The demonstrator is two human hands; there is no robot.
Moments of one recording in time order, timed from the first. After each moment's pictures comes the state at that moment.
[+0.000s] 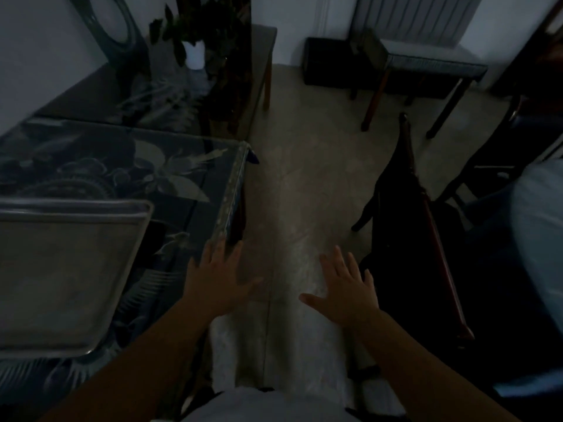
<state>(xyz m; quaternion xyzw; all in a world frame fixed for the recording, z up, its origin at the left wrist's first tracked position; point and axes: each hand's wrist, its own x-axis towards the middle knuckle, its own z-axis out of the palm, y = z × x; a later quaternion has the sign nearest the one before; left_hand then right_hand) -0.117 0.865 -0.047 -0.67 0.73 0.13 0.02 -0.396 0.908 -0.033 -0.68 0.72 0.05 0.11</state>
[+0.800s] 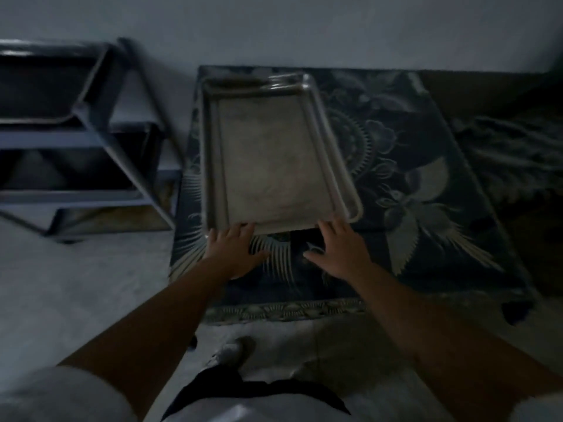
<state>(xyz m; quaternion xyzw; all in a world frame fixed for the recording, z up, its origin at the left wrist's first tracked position) 0.012 0.876 -0.111 -0.96 0.17 0.24 -0.03 -0.049 0.613 -0.087 -0.98 0.04 0.18 0.07</state>
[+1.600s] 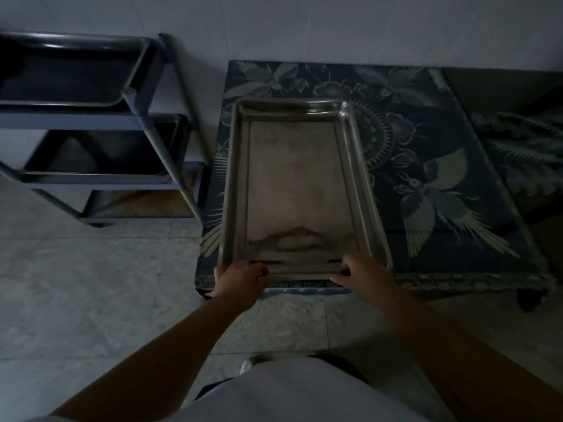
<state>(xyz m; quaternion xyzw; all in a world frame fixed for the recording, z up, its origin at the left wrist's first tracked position) -0.121 0.927 -0.106 -0.96 0.10 0.21 -0.14 -0.153 0.637 -0.095 -0.96 0.05 0.21 0.19</state>
